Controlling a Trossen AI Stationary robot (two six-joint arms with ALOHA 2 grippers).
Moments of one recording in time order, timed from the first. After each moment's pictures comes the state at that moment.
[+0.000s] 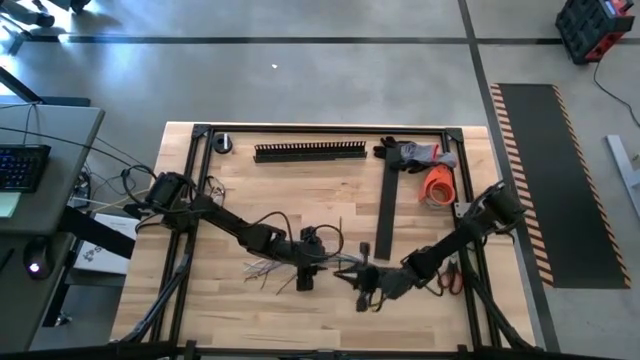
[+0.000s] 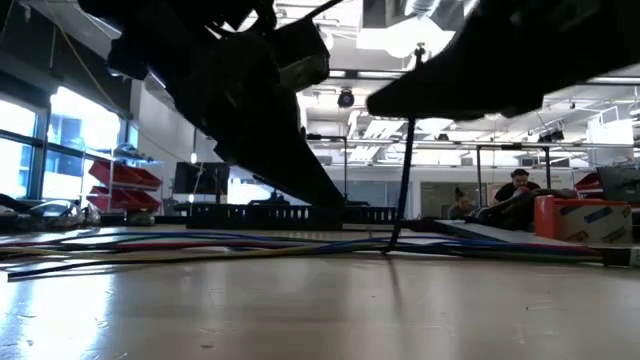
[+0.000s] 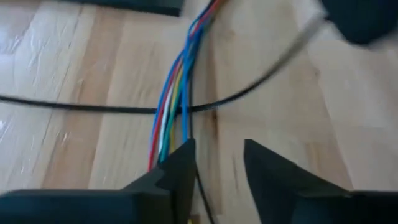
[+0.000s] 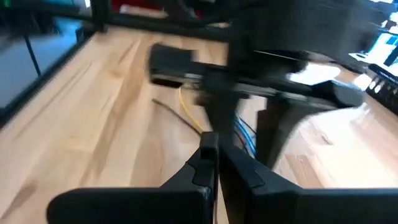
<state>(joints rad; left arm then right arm) -0.34 1.89 0.97 0.19 -0.19 -0.23 0.60 1.86 0.76 0.72 0.66 0.10</state>
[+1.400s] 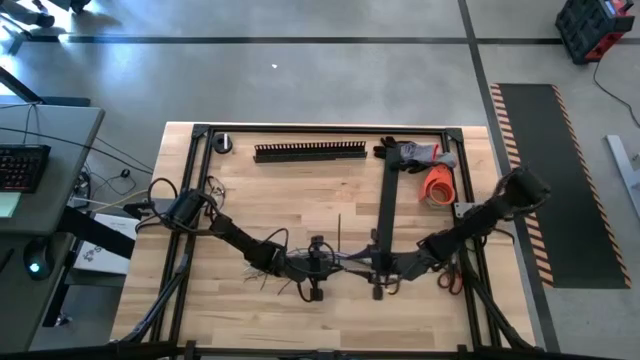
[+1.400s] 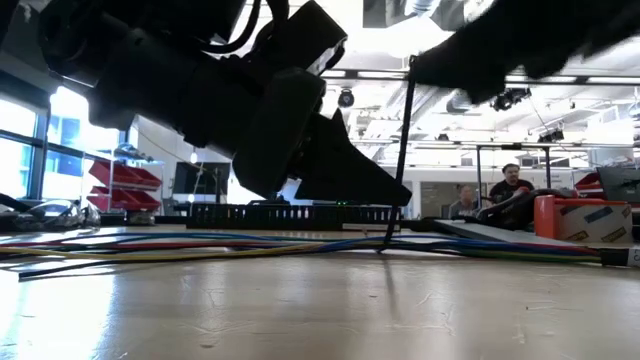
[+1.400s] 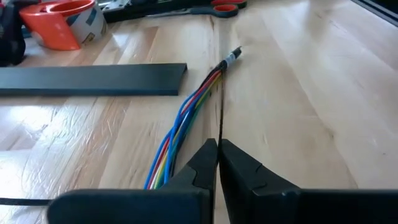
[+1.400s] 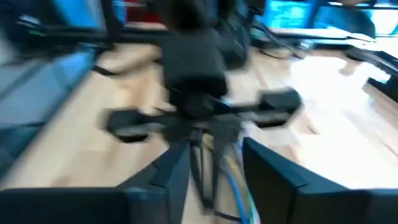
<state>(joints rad) -0.41 2.10 0.97 0.70 -0.45 -0.03 0.57 1.58 0.63 0.59 0.52 0.18</state>
